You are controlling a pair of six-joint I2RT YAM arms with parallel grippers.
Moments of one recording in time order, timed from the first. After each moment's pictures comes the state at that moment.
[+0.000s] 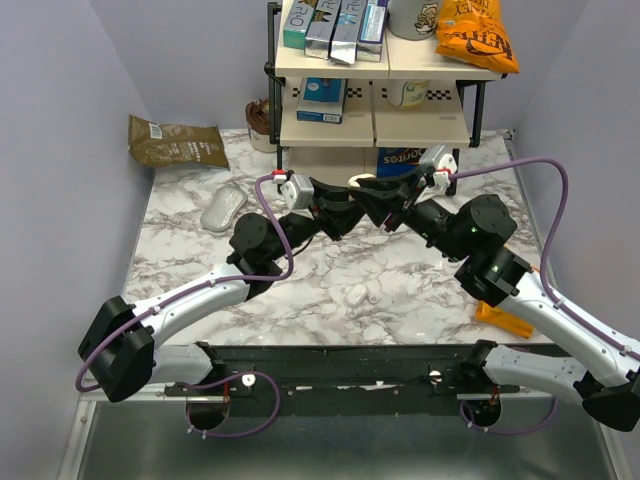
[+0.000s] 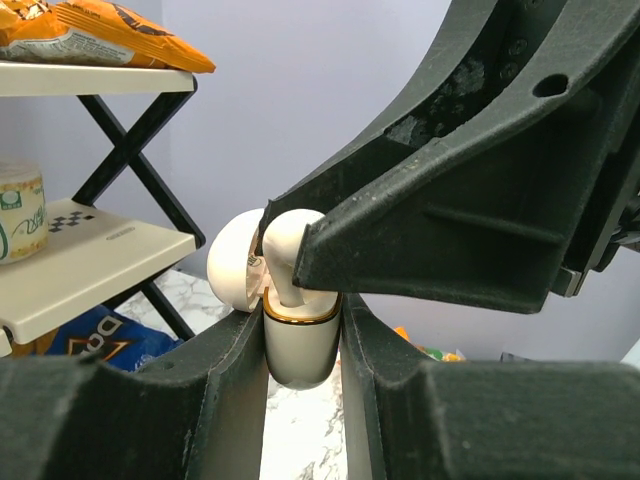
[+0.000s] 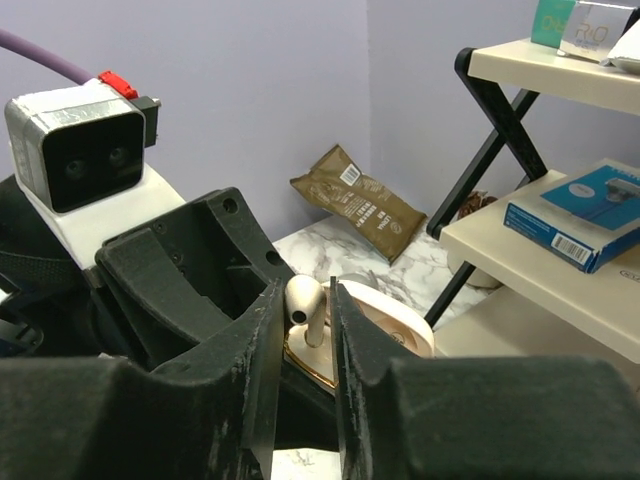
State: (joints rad) left arm -0.81 1.25 0.82 0.94 0.31 -0.30; right arm 0.83 1.00 1.05 0.22 -0.10 0.07
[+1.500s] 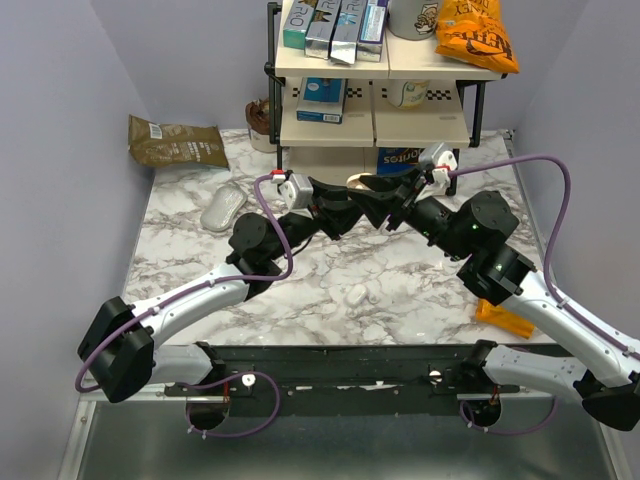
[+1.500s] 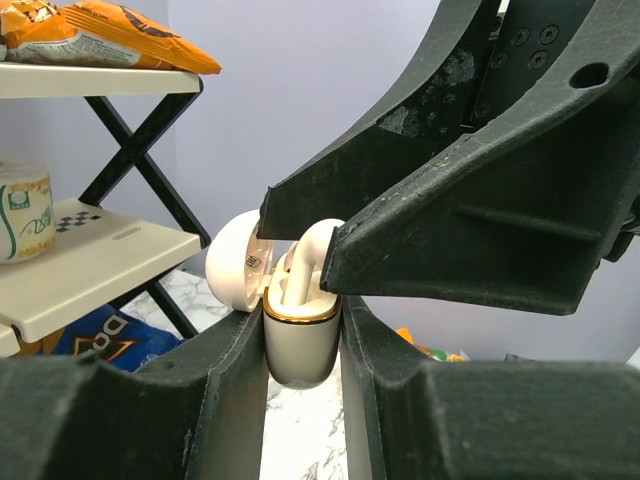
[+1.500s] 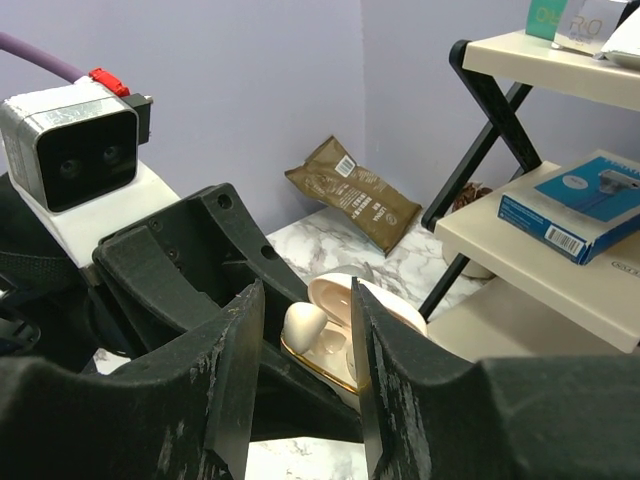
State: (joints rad) left arm -0.81 1.25 0.82 0.94 0.31 -0.29; right arm 0.83 1.00 1.08 0.15 -0.10 0.06
